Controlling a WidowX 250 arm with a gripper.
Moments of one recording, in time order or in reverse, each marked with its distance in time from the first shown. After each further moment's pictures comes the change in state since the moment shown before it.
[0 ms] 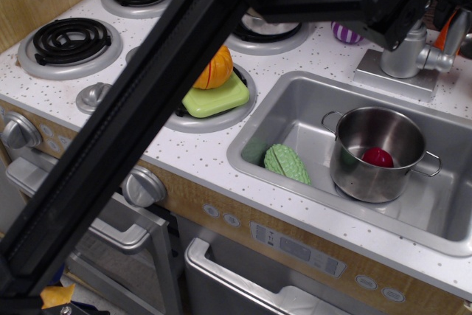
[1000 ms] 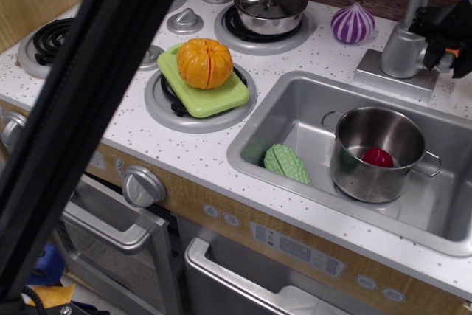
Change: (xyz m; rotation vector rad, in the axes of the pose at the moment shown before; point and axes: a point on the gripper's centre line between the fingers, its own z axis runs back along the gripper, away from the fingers) arm -0.061 -0.016 0.000 0.010 0.047 0.141
